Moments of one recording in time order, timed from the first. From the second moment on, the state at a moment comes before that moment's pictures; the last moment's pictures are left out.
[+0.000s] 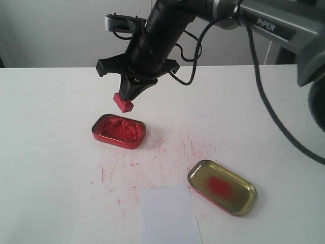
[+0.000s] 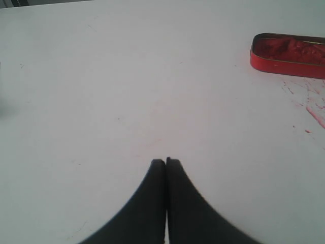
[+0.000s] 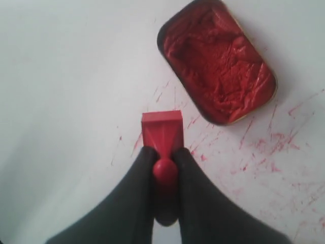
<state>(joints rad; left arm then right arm) -0.02 0.00 0.02 -0.10 0.42 0.13 0.58 2.14 -2.06 0.37 1.22 -0.09</state>
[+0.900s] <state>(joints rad) -0.02 0.00 0.02 -0.10 0.42 0.13 0.65 1.36 -1.08 0.21 1.08 -0.06</state>
